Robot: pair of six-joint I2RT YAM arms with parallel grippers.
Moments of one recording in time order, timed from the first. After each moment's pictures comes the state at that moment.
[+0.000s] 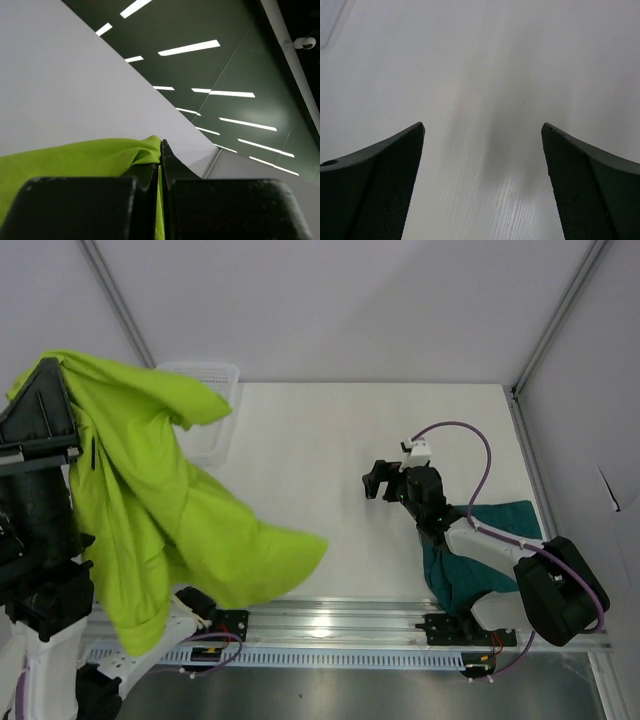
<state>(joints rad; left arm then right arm) -0.44 0.73 1.55 0.10 -0.32 -0.51 0.57 1.32 0.56 0.44 0.16 0.39</state>
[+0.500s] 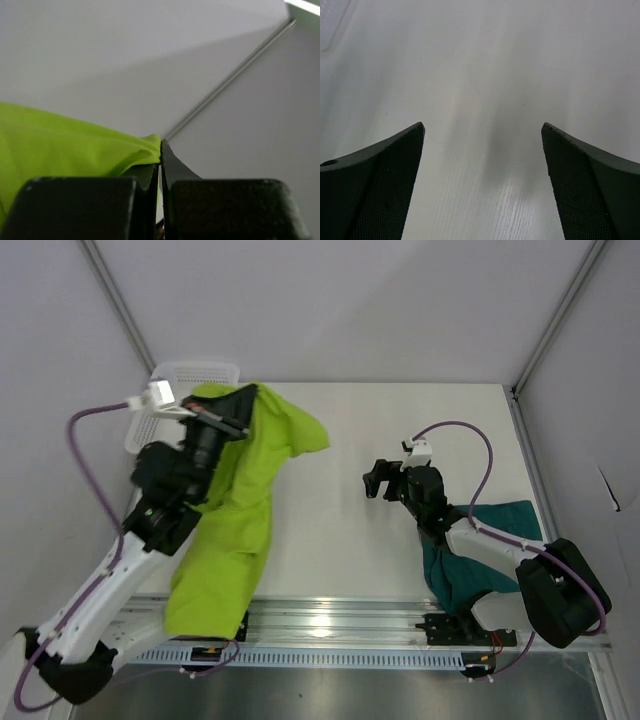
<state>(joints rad) -0.58 0.83 1.09 0.14 -0.31 -0.70 0.57 1.30 0.56 0.44 0.16 0.38</state>
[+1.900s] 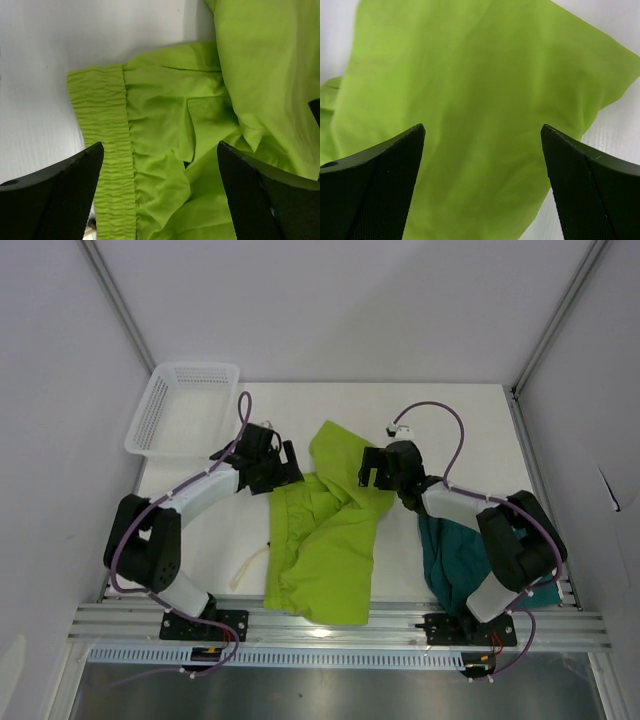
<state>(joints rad) -0.40 1.54 1.03 -0.41 0.05 -0.63 0.51 1.60 0.82 0.21 0.14 0.43</state>
